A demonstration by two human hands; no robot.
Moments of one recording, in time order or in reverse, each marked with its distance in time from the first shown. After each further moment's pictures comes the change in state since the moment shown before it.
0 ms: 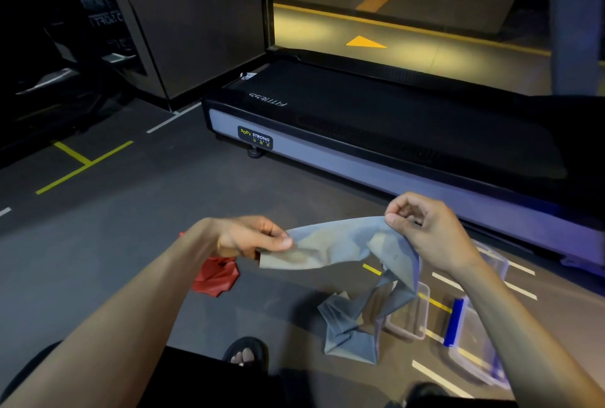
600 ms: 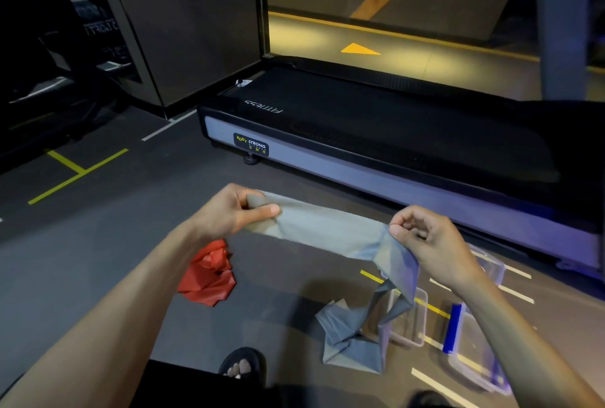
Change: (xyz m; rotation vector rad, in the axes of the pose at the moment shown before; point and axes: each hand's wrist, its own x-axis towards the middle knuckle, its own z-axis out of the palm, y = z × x) left_hand -0.026 0.036 -0.006 0.175 0.498 0.479; right_hand -0.012 0.011 -0.003 0.087 0.013 0.021
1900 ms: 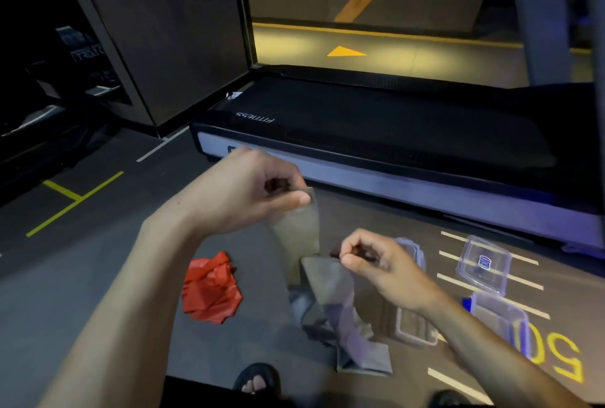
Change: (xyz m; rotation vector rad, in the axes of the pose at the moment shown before) left_hand -0.005 0.131 -0.002 0.694 -0.070 0.379; right_hand -0.011 -0.019 0.061 0.291 -0.240 -0.129
